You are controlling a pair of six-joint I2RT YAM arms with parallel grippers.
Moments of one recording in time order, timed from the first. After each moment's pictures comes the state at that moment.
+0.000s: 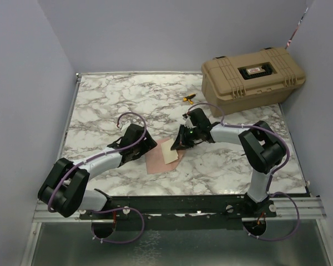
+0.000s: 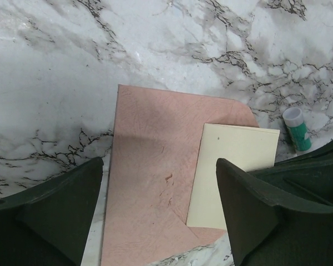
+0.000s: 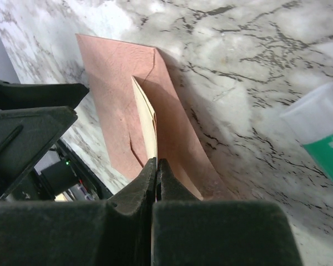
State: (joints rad) left arm -0.54 1.34 0.57 -0.05 -0.09 -0.99; right arm 0.60 1.87 1.02 -0.05 -0.55 0.74
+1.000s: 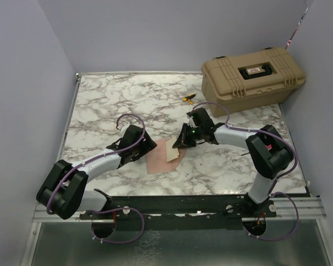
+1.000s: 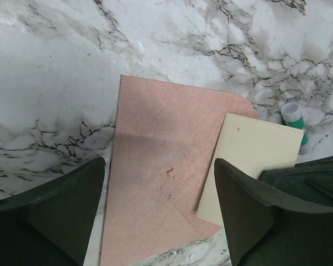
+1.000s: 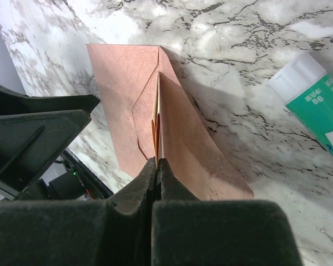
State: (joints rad) left arm -0.54 1.31 0.54 -0.04 -0.08 -1.02; right arm 0.60 1.78 0.97 -0.05 -0.46 0.81
